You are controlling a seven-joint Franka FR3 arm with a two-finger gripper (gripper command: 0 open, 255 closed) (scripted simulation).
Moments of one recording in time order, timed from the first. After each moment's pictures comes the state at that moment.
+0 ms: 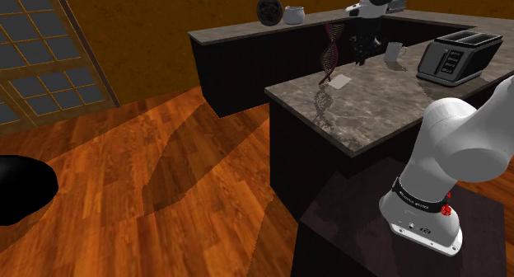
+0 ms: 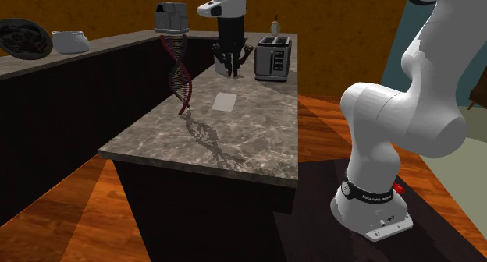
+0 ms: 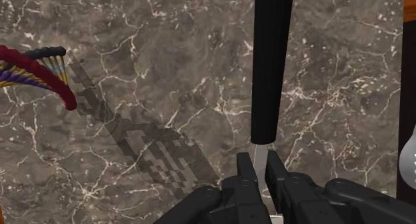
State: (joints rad) arm 0.31 -0.56 -0.81 -2.19 -0.47 1.77 -1.54
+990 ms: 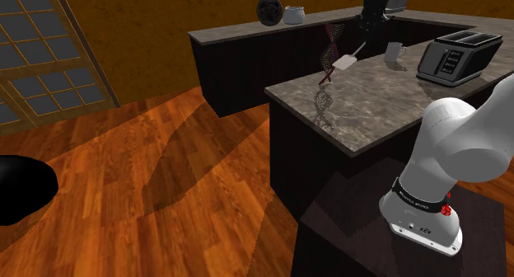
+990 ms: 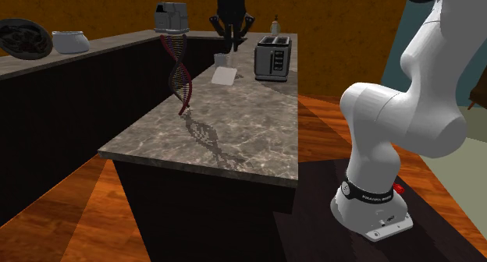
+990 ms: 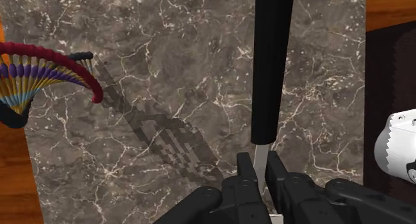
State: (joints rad) arm 0.33 -0.54 -0.76 -1.99 -0.43 1.58 -1.57
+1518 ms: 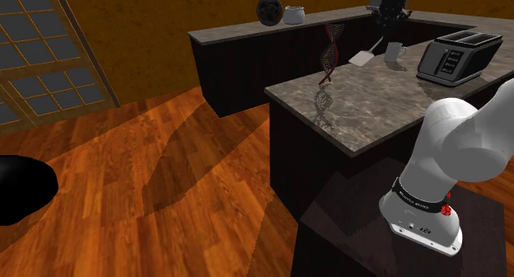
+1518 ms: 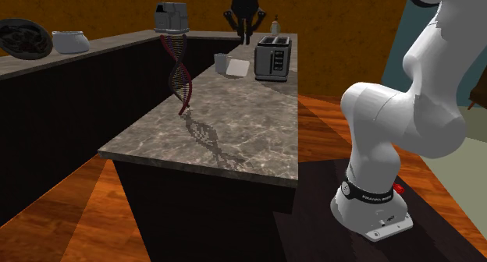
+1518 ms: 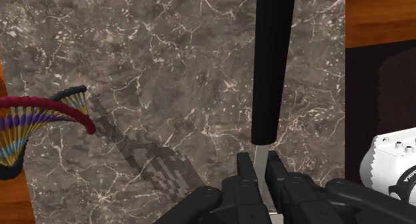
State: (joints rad) arm 0.28 -0.59 -0.80 -1.96 -0.48 1.53 -1.67
